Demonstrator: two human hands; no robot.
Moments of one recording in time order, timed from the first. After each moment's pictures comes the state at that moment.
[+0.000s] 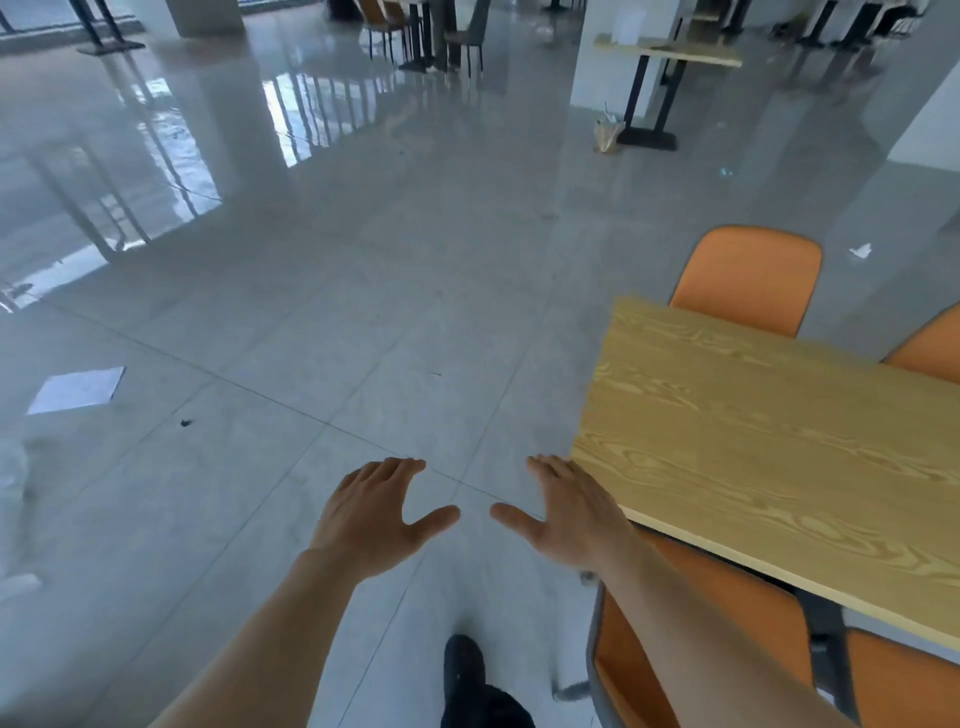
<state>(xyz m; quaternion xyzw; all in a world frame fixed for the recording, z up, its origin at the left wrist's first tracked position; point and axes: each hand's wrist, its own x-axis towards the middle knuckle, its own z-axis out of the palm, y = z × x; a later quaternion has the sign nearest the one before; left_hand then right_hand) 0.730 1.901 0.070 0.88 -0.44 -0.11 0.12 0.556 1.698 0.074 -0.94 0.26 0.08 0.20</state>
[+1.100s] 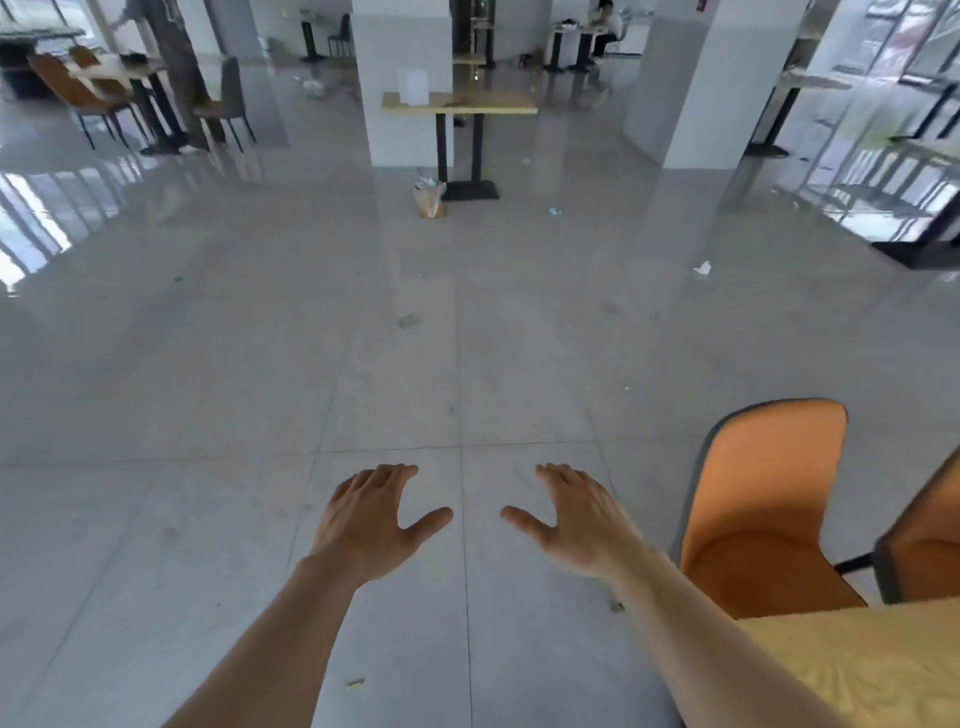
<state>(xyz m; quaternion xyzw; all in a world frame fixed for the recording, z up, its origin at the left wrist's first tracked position) 1.338 1.172 0.114 0.78 -0.61 -0.13 0.10 1.078 1.068 0.121 -0.85 0.49 0.02 0.20</state>
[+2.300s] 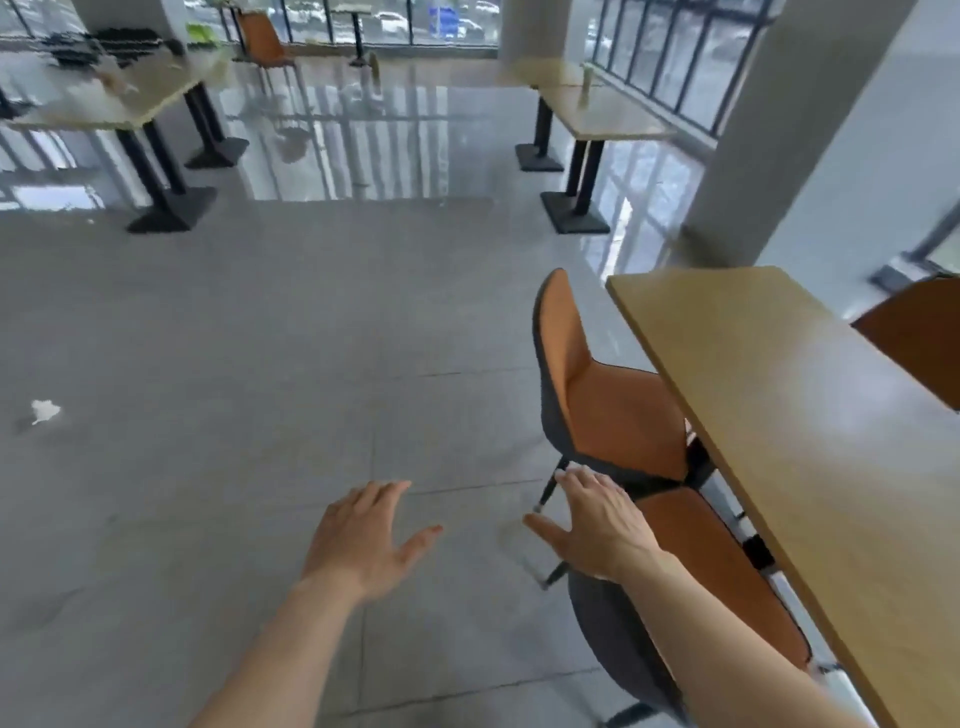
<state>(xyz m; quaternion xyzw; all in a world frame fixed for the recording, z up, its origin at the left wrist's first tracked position) 0.894 0.242 0.084 0.10 -0.98 -0.14 -0.07 0.795 0.522 0.098 -0.20 0.96 -0.11 0.13</state>
